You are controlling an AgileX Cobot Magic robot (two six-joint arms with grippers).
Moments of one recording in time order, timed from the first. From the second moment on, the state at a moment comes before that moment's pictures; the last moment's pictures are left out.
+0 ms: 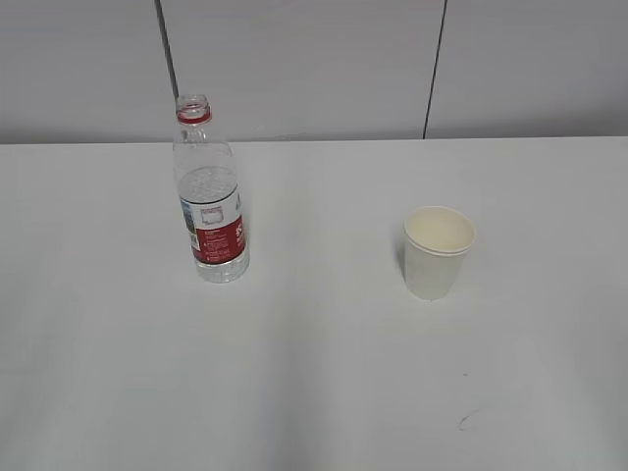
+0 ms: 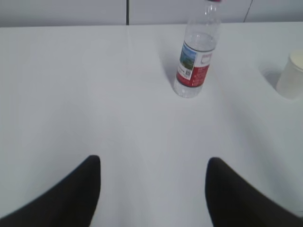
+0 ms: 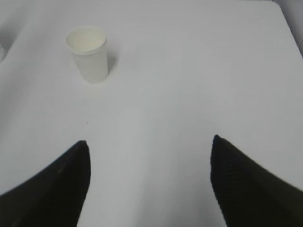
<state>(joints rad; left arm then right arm) -0.09 0.02 -0.52 -0.10 1.04 0.02 0.05 0.02 -0.52 -0.01 1.07 -0.01</state>
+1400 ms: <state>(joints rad) -0.23 0.66 -0.22 0.00 -0.28 0.09 0.05 0.88 -0.18 -0.01 -0.33 0.02</state>
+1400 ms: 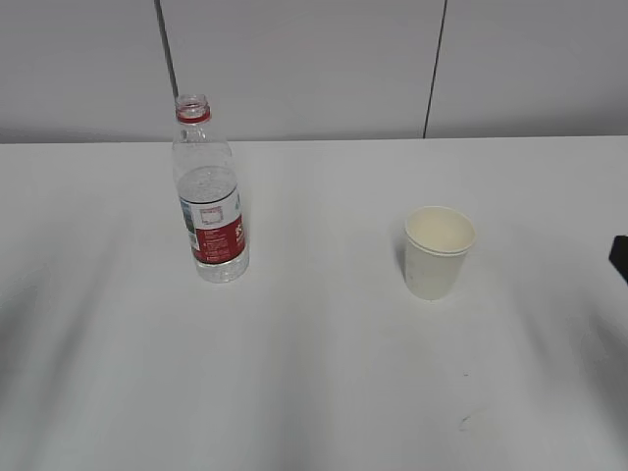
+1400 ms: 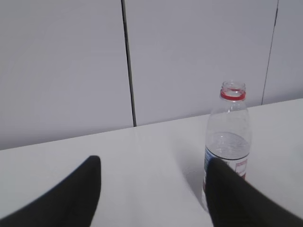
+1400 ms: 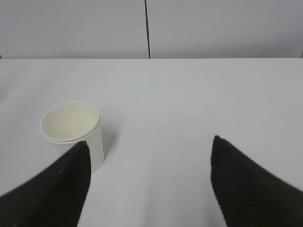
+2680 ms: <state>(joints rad) -0.23 0.76 -0.22 0.00 -0.36 0.09 0.05 1.89 -0.21 -0.32 -1.14 0.12</state>
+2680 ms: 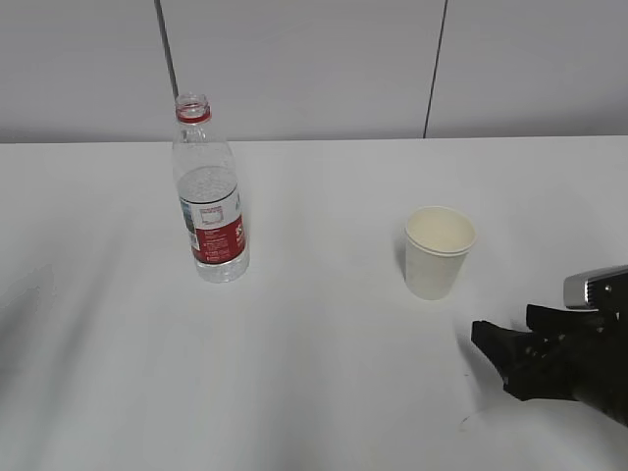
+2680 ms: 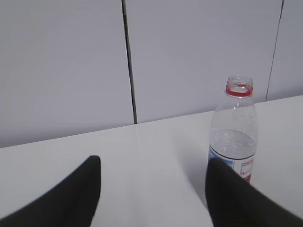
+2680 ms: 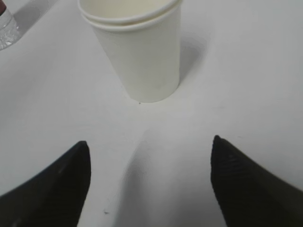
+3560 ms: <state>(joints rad) -0.23 0.76 -0.22 0.00 -0.37 0.09 0.05 1.94 -0.39 -0.43 -1.15 0.15</state>
